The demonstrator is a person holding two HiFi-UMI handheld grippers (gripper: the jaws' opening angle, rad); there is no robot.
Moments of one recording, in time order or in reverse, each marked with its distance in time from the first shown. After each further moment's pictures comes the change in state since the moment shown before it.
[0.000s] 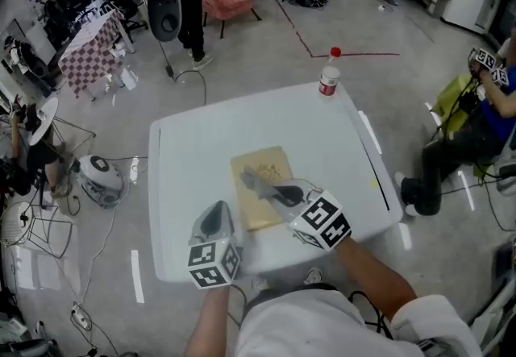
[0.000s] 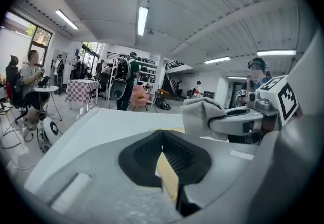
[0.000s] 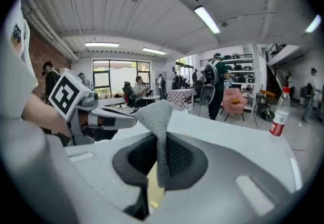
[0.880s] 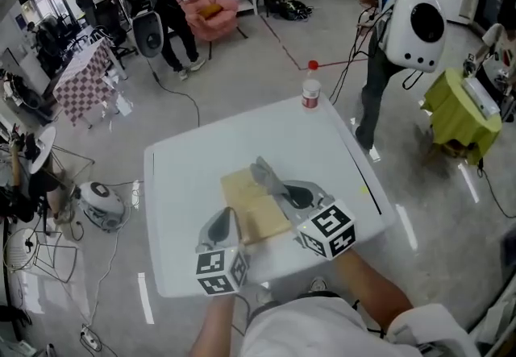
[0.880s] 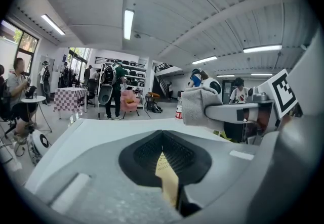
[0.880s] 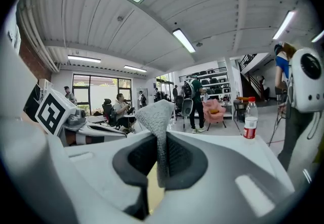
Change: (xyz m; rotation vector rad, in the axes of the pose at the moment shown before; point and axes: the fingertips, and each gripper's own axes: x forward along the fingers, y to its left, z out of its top) left arm 0.004 -0.064 0.030 0.097 -0.033 -0.097; right arm -0.071 -0.041 0.034 0.115 -0.205 -0.220
